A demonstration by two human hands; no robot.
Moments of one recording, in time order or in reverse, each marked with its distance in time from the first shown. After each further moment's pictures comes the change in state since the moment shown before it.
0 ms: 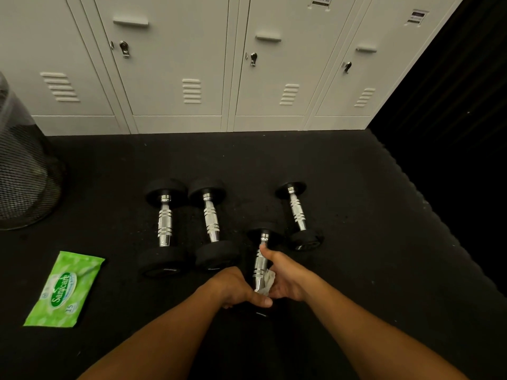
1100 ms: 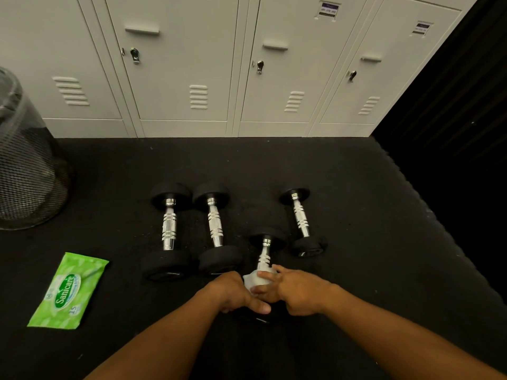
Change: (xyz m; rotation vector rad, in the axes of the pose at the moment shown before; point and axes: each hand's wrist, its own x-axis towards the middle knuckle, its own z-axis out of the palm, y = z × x) left_hand 0.000 -0.007 -0.007 -0.029 -0.046 -0.032; right_hand -0.012 0.001 -0.030 -2.041 -0.272 -0.789
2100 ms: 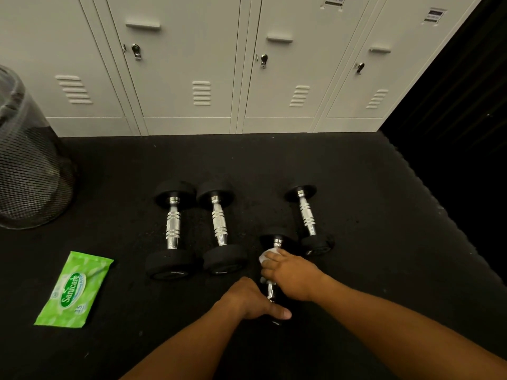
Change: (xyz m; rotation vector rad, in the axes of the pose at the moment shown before) left_hand 0.001 0.009 0.031 0.010 0.117 -0.014; right_hand 0.030 0.016 0.005 -0.198 0.141 0.175
